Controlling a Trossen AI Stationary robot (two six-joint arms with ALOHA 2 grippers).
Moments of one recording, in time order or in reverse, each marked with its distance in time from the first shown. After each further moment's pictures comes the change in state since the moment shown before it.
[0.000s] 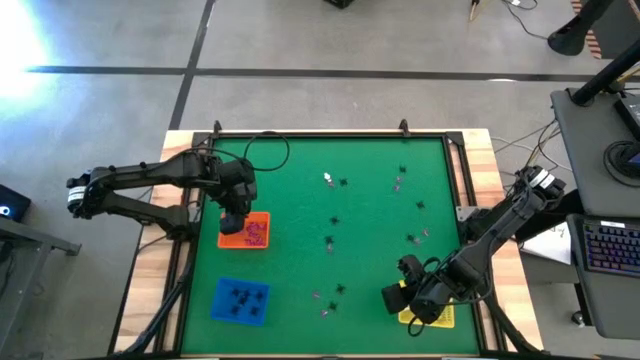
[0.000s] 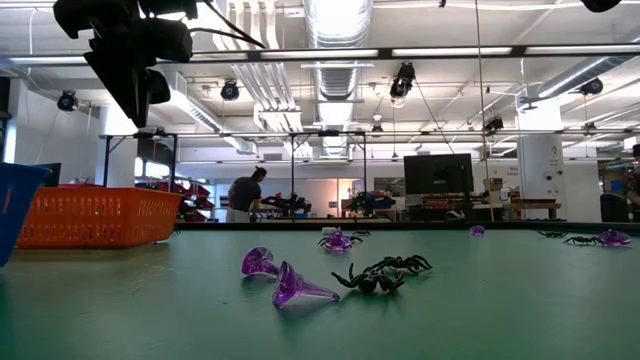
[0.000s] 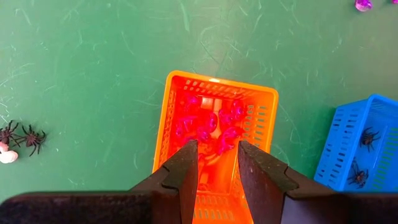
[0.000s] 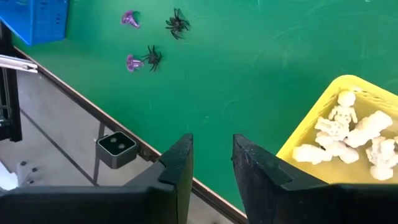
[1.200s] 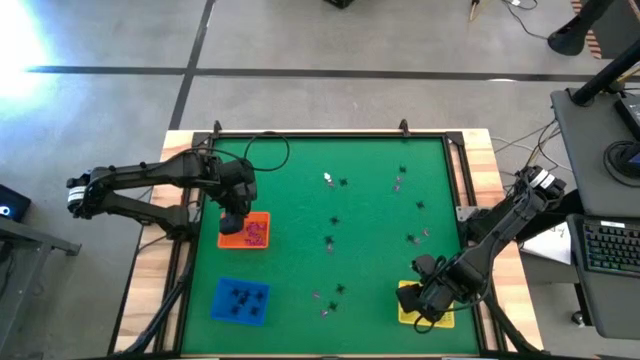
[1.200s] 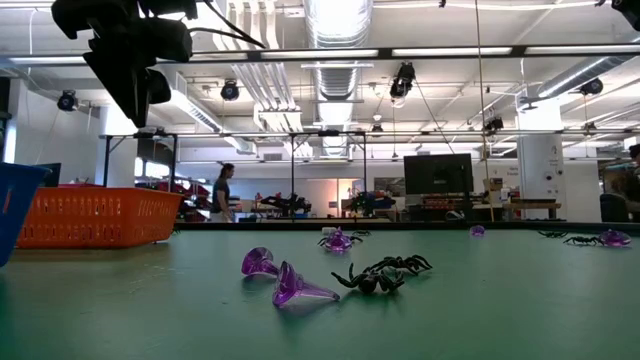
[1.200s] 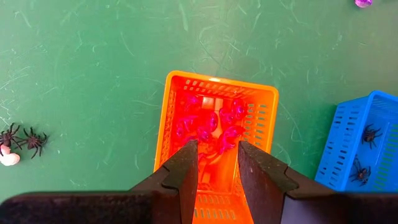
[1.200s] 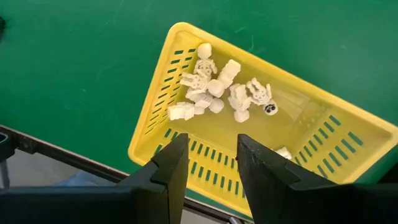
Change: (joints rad) left arm 0.000 0.000 0.000 -0.002 0.000 0.018; right arm 0.033 0.000 0.000 -0.283 -0.264 0.109
